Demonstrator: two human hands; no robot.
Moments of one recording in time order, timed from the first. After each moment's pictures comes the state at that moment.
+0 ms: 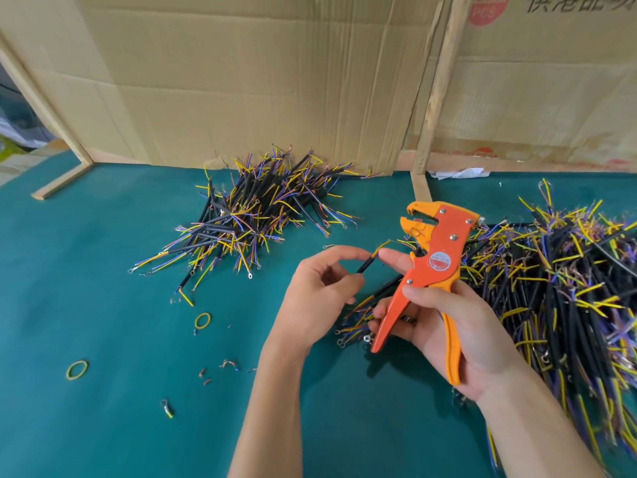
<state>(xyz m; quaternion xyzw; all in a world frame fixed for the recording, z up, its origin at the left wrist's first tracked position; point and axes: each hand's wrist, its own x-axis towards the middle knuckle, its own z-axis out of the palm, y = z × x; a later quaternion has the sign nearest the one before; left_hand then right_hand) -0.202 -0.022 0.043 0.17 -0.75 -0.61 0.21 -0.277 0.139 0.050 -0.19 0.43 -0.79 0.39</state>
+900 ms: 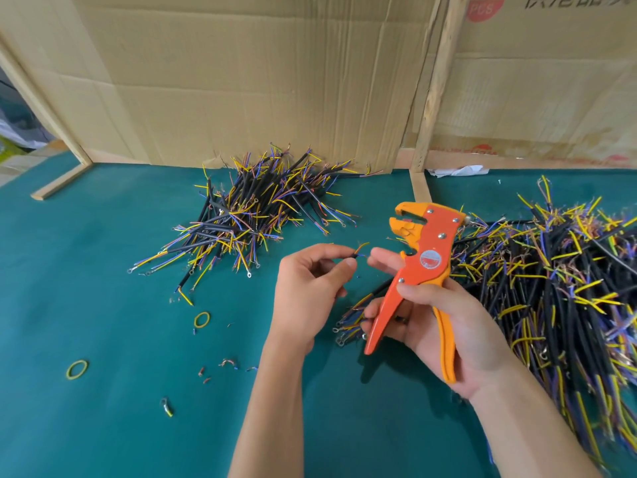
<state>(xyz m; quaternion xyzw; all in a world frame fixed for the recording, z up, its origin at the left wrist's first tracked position) -0.205 -0.024 0.036 0.21 -0.67 -0.65 0.30 -0.277 0.137 0.050 -0.18 0.41 -0.79 0.42</state>
